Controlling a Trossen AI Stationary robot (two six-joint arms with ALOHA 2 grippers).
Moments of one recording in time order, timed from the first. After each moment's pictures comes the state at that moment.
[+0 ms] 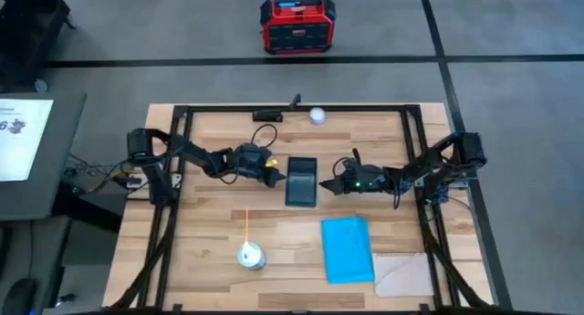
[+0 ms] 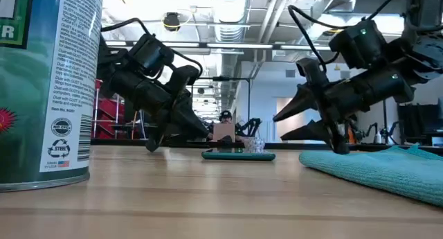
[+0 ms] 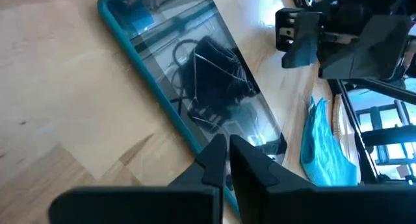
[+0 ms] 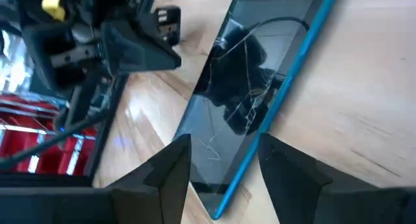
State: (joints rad) left arm 0.27 1.76 0.56 0.64 0.25 -0.86; right arm -0.04 1.68 0.27 0.97 0.13 1.17
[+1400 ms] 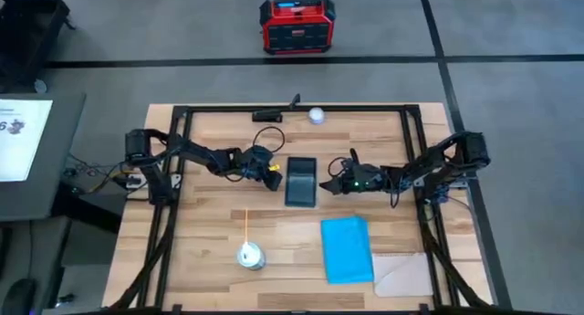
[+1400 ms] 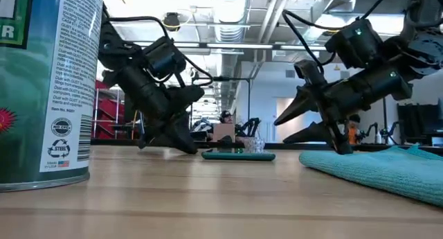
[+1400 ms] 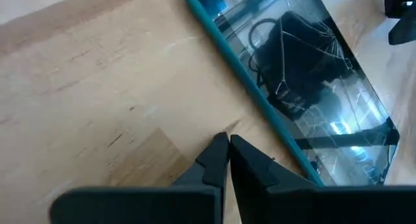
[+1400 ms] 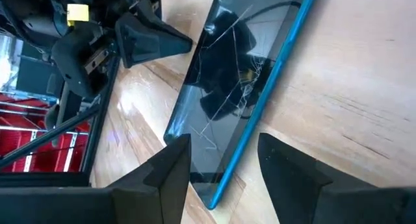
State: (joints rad) left arm 0.25 1.77 0.68 0.25 0.04 -0.71; right arm -0.04 1.68 0.30 0.79 0.09 1.20
